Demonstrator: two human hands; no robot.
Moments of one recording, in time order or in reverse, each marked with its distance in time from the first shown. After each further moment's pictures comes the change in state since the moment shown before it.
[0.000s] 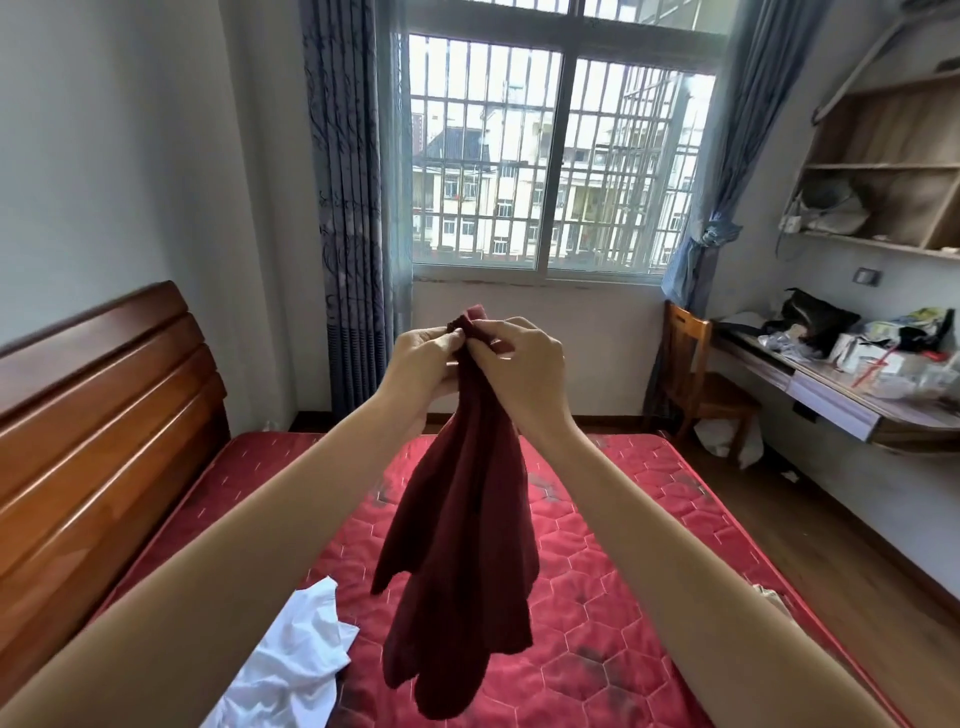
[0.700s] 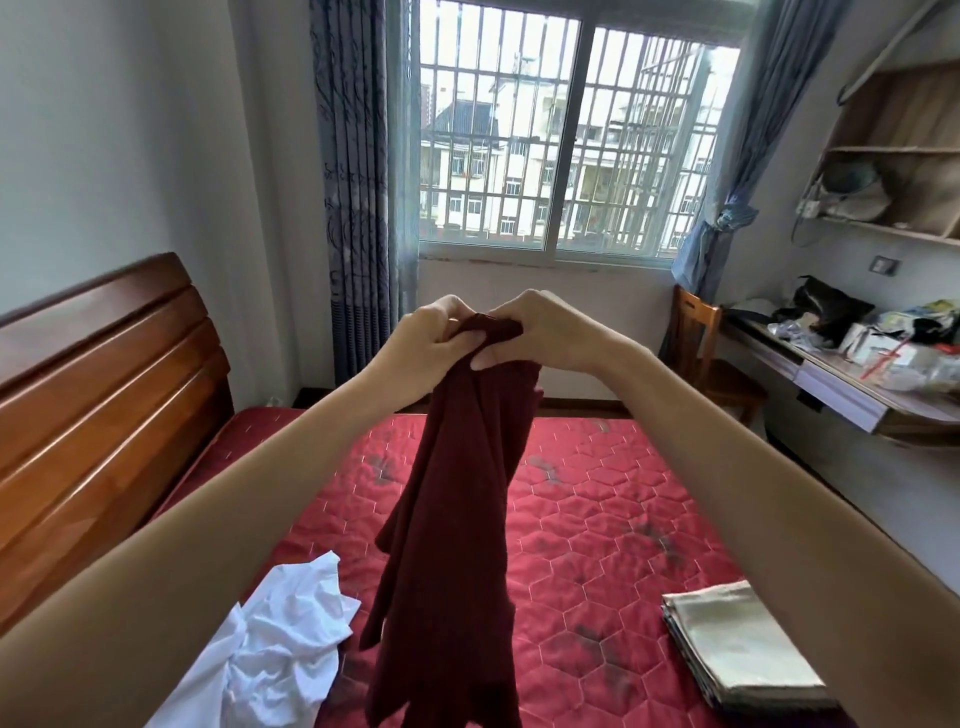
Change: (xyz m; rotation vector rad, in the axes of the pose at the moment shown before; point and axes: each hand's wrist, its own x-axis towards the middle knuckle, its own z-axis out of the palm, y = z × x) left_hand 0.002 0.004 -0.024 0.654 -0.141 0.283; right_hand 0.050 0.003 -0.032 -0.189 -0.778 -0.168
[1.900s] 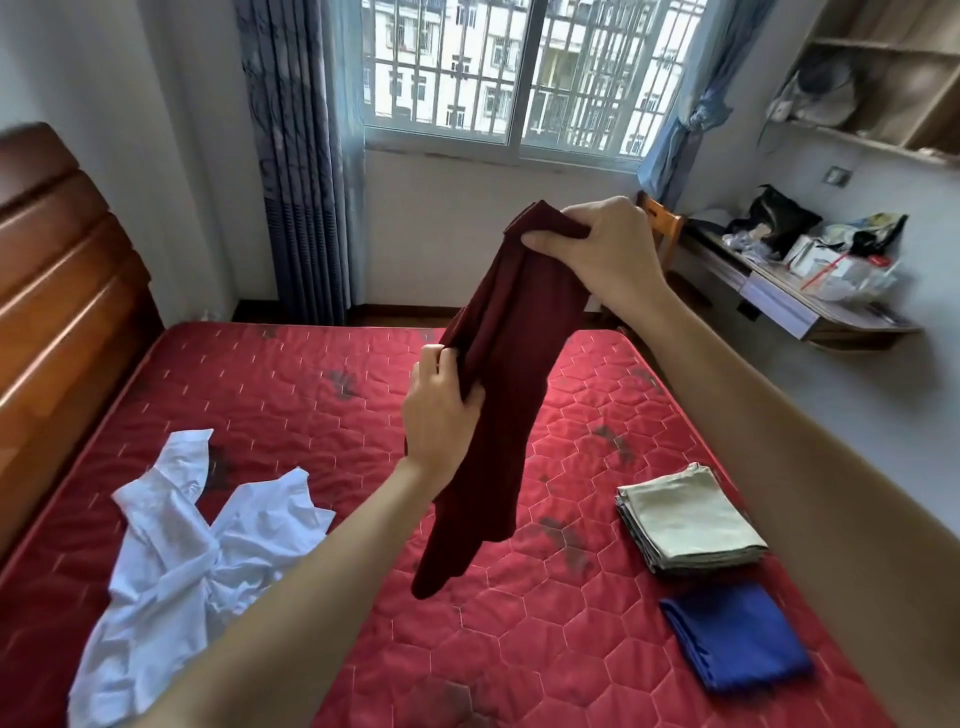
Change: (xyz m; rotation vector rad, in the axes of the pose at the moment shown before) left_hand -0.066 -0.126 0.127 0.292 0.321 -0.081; right_hand -0.022 0.018 0.024 -0.065 0.554 0.336
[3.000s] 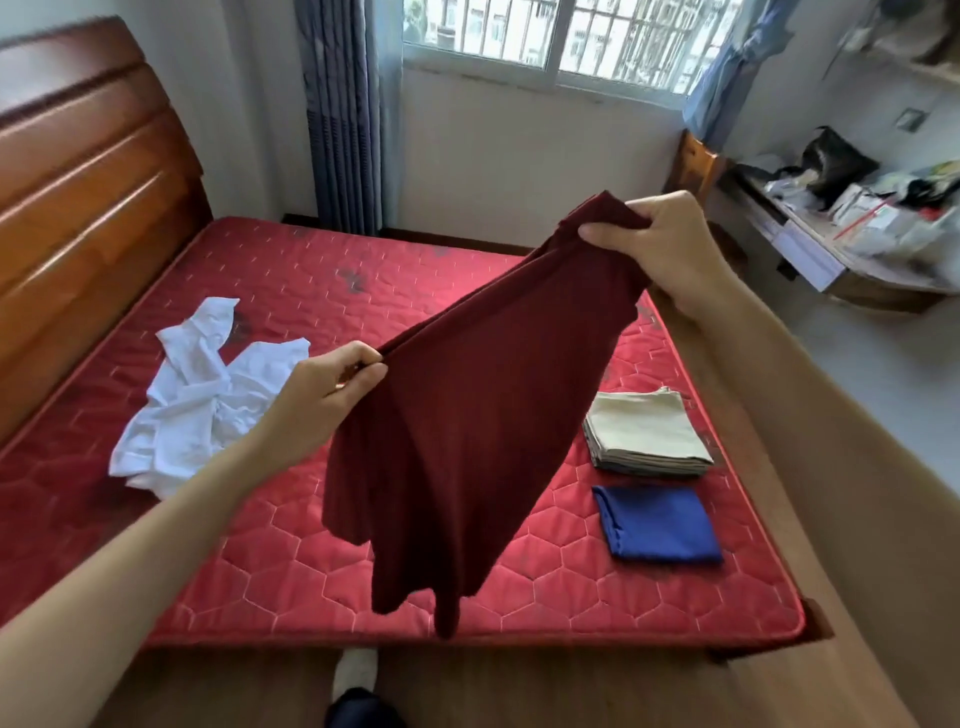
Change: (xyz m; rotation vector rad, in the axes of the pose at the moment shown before) left_hand -0.252 0.112 -0.087 -0.221 -0.278 0.028; right_hand -0.209 0.137 -0.172 0.407 -0.243 0.102
